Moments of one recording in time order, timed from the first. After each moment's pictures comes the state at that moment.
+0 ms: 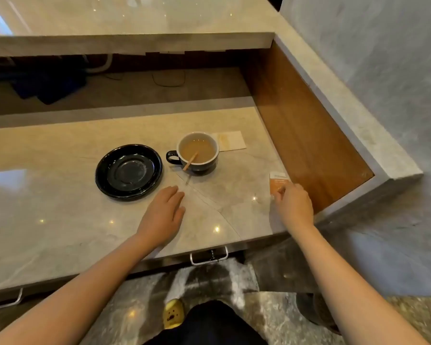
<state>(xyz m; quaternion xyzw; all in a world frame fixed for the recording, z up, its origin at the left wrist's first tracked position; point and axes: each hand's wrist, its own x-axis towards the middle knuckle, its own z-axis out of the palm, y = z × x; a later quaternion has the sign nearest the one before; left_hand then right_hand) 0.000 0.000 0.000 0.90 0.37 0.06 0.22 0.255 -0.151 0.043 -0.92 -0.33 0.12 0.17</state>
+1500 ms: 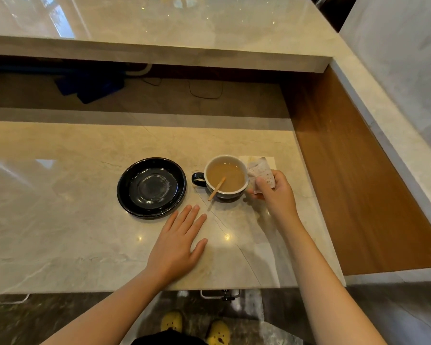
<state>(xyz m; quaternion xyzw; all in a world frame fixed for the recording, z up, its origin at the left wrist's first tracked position) -0.002 -0.002 -0.017 0.92 0.38 0.07 0.12 0.228 -0.030 0.069 -0.70 -0.29 0.35 0.56</state>
